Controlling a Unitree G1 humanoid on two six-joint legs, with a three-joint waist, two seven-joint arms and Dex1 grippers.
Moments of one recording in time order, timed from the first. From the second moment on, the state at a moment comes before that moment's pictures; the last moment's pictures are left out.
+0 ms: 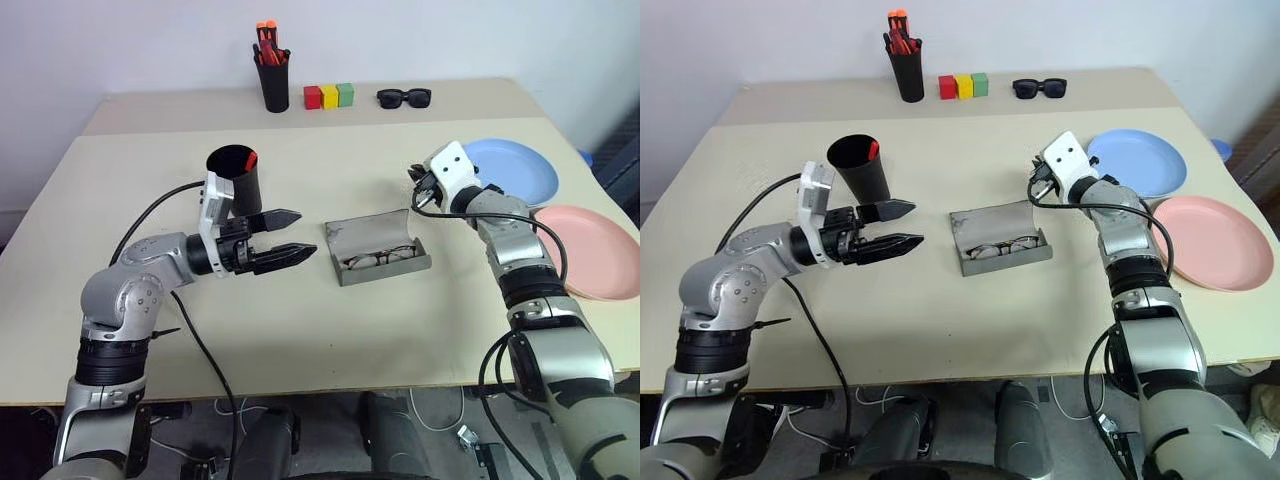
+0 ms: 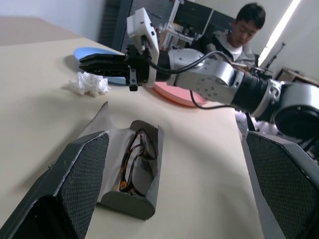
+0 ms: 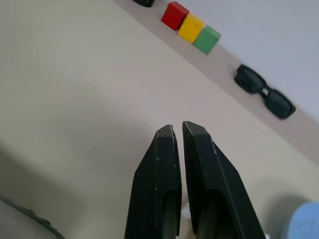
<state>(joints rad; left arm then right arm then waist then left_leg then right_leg) -0.46 0.52 0.11 -0.18 -0.70 0.73 -1.06 -0.89 -0.51 0.08 0.80 -0.09 -0.16 0.56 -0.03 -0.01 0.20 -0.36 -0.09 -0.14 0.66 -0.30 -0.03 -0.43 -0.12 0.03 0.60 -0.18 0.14</state>
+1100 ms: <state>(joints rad) -0.45 0.52 0.06 -0.25 -0.73 0.72 -1.00 -0.96 -0.60 0.21 0.99 -0.23 -0.45 0.85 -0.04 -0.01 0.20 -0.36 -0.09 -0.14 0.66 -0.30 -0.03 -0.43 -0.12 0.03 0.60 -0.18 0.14</state>
